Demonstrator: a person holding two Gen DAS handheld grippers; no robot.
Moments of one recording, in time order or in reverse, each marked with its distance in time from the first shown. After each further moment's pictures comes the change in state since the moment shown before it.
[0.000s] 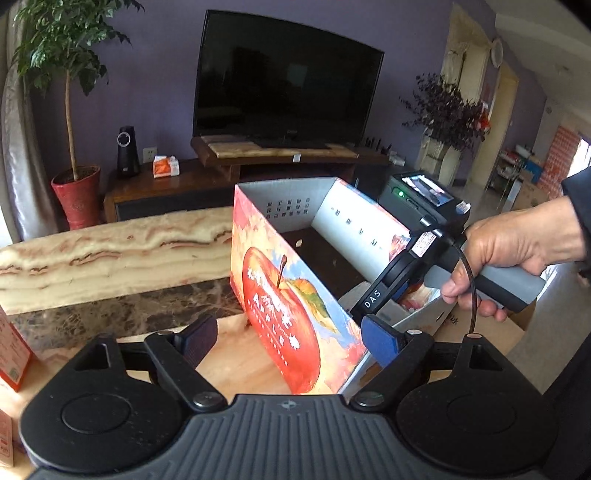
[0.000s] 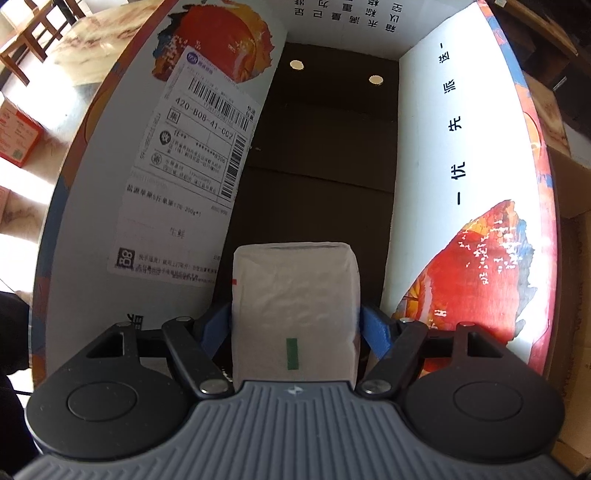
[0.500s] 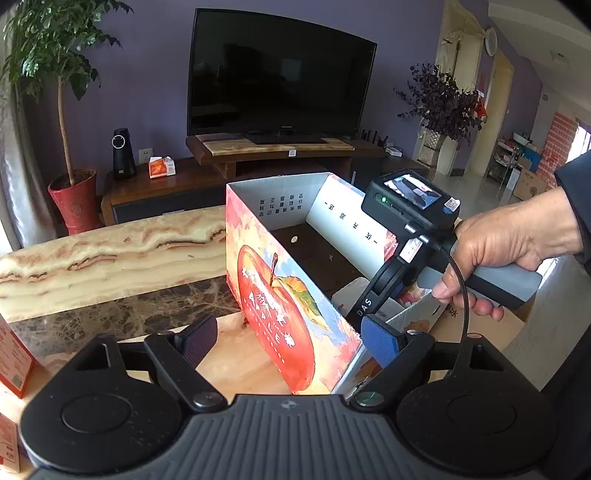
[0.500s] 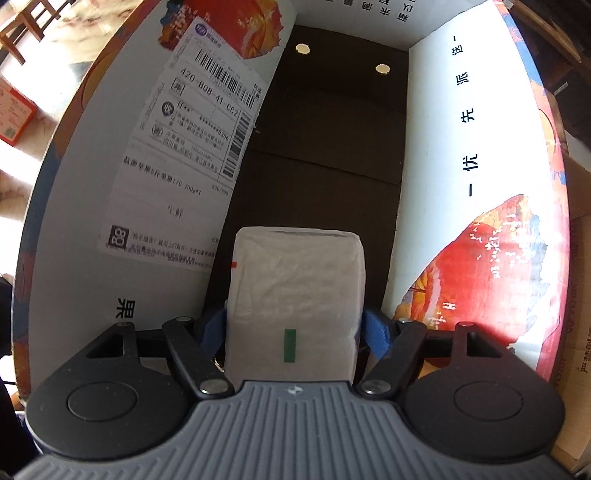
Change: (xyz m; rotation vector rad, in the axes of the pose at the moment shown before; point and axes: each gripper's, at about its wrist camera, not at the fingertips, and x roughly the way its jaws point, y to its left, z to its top) left arm 0.000 -0.006 0.003 0.025 0.009 -0.001; right arm -0.001 0.007 0.015 -0.015 0.040 -0.021
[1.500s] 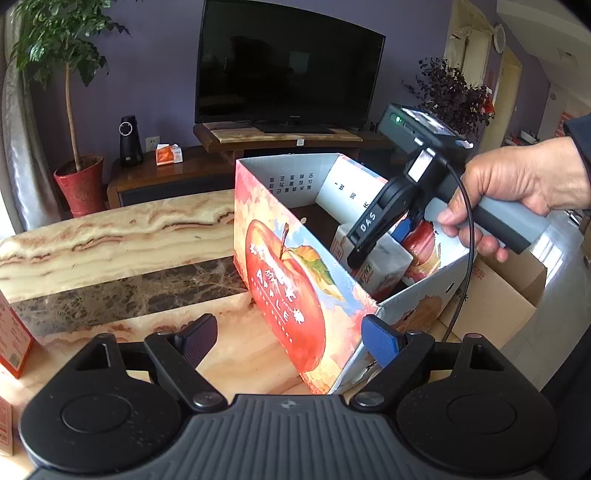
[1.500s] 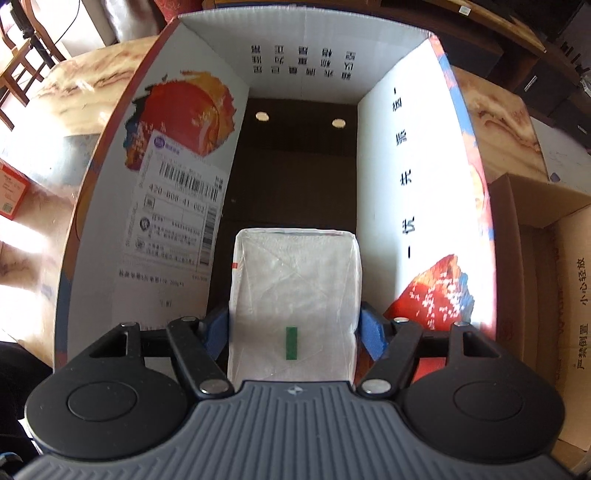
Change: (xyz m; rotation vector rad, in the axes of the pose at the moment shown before) left arm 0.009 0.008 -0.029 -0.015 0.014 0.021; right arm -0.003 -0.025 0.006 0.120 -0.132 -0.002
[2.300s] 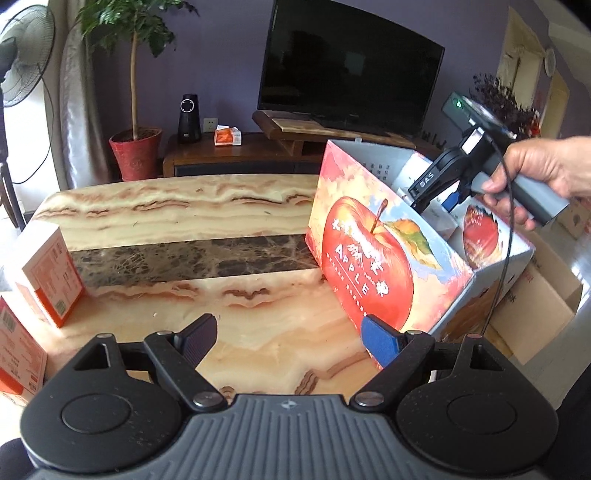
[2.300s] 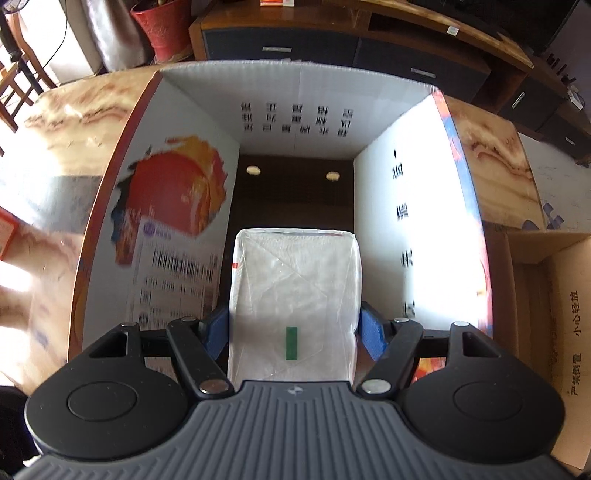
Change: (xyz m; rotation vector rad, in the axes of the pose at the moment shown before) left arm -0.023 0.072 -0.040 -0.128 0.005 0.109; right arm 0.007 -0.002 0.026 0.030 -0.072 -0.040
